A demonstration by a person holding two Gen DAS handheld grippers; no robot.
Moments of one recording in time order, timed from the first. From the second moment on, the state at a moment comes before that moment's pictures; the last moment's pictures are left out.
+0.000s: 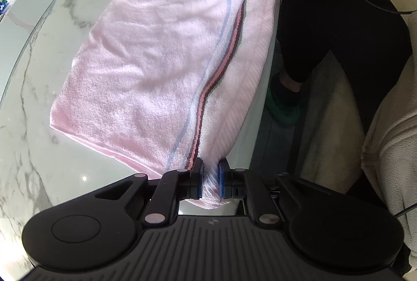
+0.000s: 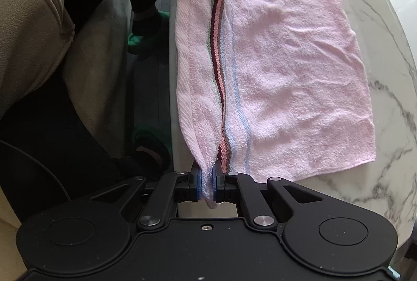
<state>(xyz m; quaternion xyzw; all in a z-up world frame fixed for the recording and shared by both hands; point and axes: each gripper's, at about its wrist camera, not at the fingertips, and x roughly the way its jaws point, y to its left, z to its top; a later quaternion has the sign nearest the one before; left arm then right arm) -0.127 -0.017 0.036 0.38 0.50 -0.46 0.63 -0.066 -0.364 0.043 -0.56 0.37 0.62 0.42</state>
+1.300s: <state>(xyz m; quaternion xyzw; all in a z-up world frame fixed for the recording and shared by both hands) 0.190 -0.010 0.003 0.33 0.55 -0.44 0.62 0.217 -0.245 0.066 -0.48 0.46 0.59 0.46</state>
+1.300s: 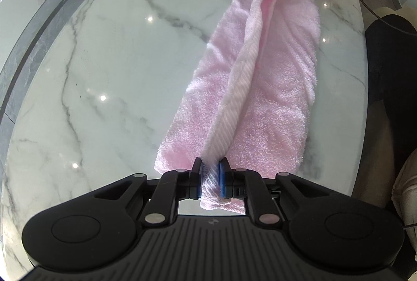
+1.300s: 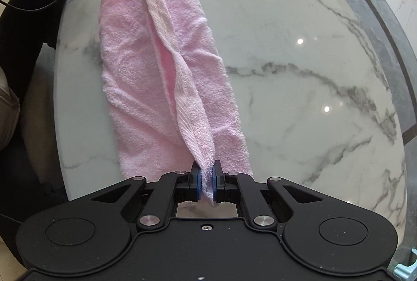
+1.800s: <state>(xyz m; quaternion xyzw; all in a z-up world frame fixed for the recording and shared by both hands) 0.199 -0.003 -0.018 0.32 0.55 -0.41 0.65 0.230 -0.251 0.025 -0.48 0.48 0.57 0.47</state>
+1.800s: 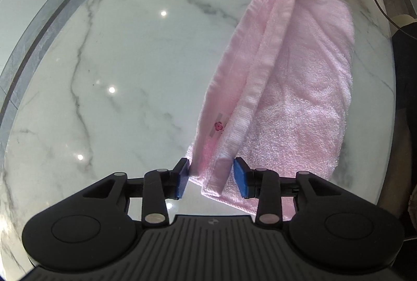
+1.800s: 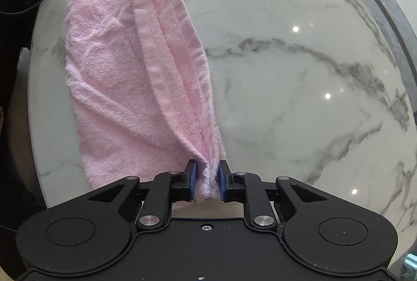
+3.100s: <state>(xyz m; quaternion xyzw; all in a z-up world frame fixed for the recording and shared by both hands) 0.039 0.009 -0.034 0.24 0.52 -0.34 0.75 0.100 -0.313 0.012 -0.39 0.45 0.54 0.60</state>
